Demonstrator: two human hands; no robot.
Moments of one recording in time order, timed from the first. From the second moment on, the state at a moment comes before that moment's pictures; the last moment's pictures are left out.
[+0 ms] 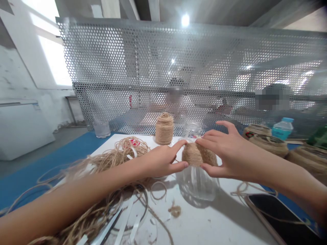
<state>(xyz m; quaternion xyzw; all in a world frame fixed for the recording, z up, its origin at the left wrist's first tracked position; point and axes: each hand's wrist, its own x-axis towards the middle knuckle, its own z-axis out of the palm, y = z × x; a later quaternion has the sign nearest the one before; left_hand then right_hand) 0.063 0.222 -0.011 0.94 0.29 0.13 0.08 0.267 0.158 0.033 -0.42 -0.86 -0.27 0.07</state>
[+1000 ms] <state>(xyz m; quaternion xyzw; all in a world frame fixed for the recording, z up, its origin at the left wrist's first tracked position) 0.066 0.201 -0.006 0.94 0.29 0.17 0.07 0.255 0.169 0.029 -0.52 -0.84 -0.02 0.16</state>
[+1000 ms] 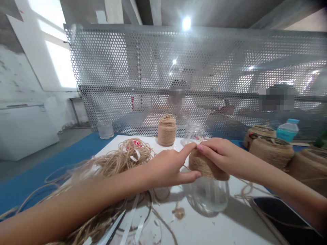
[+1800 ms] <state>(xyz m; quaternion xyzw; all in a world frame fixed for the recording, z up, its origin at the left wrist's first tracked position) 0.062 0.225 -0.017 0.90 0.17 0.21 0.35 0.276 0.169 0.047 -0.50 -0.83 0.17 0.19</state>
